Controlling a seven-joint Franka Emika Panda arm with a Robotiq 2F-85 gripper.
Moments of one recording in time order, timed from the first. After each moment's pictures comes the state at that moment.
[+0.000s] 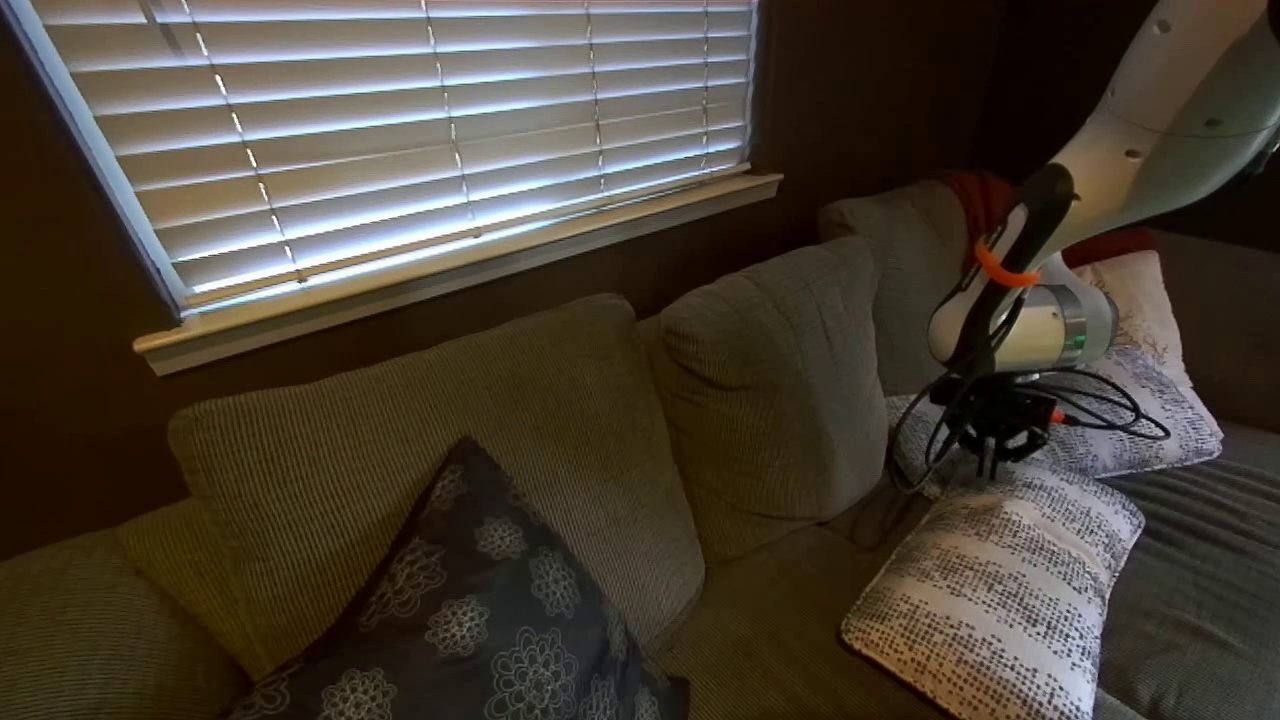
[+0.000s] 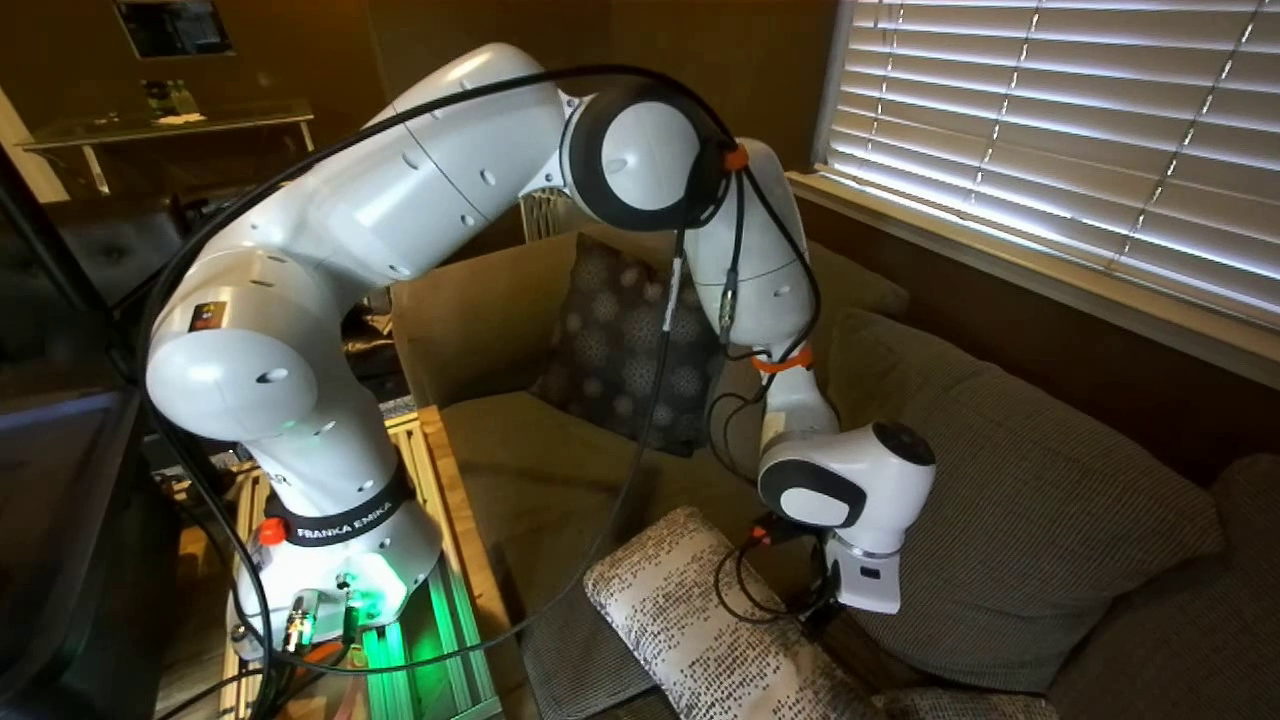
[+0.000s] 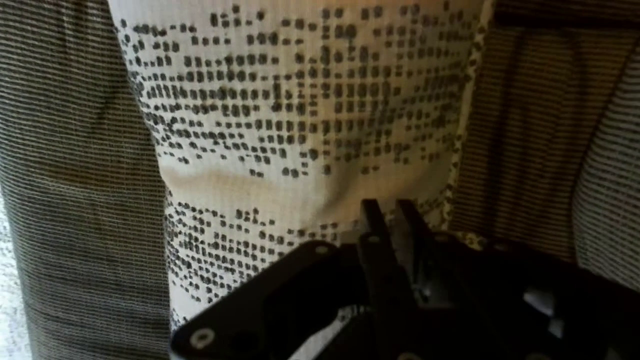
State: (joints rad) arm -0.10 1.02 -0.32 -1.85 0.47 2.69 0.71
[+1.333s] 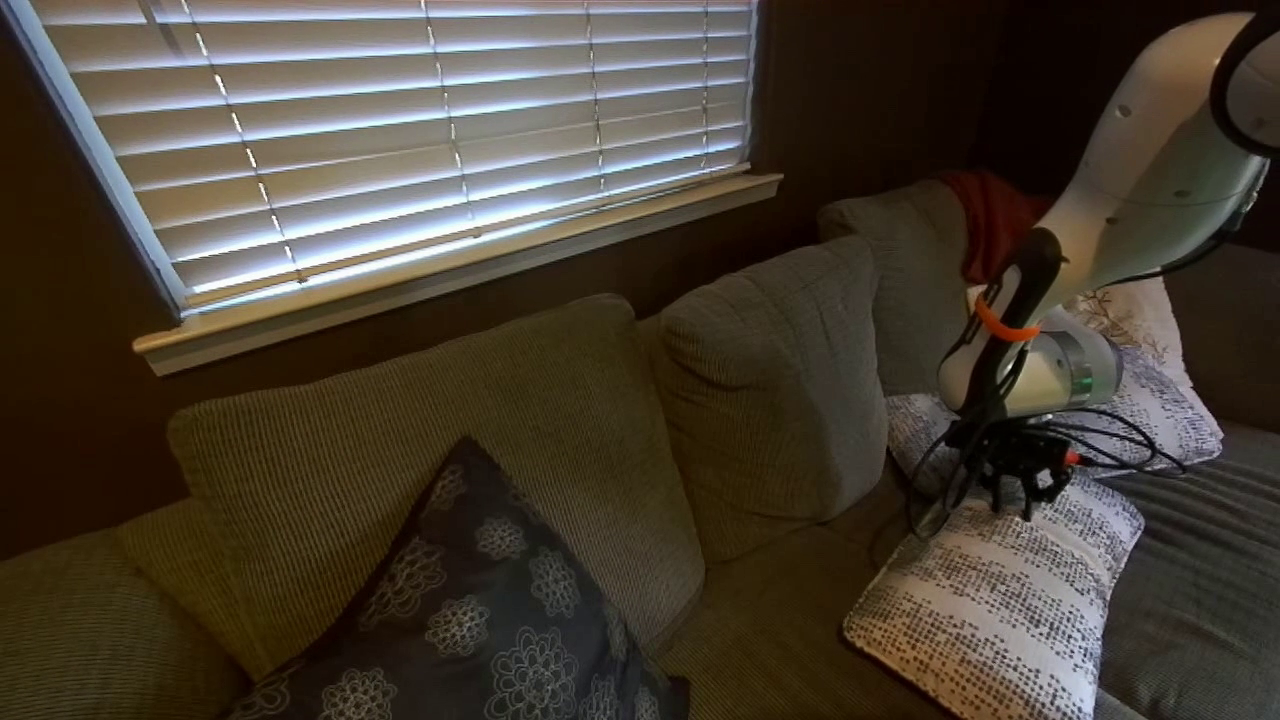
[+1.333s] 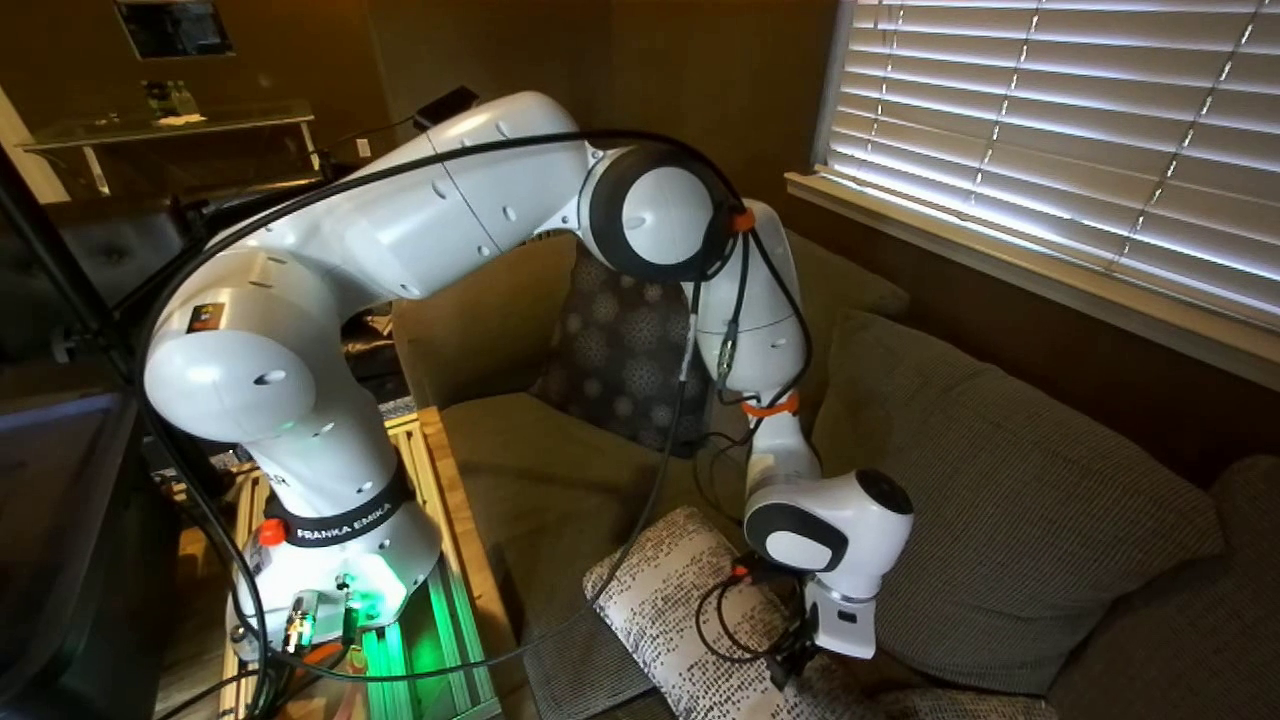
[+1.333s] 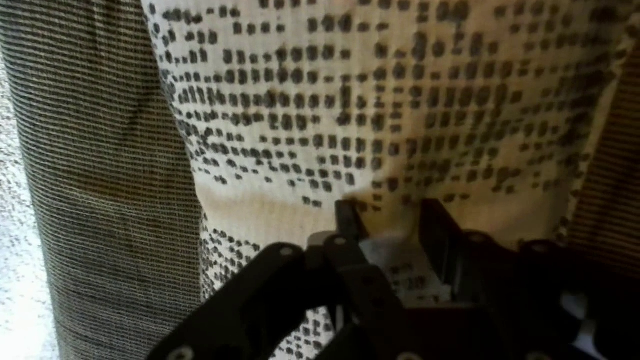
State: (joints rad) arm -0.11 1.17 -0.33 -1.79 0.45 2.69 0.74
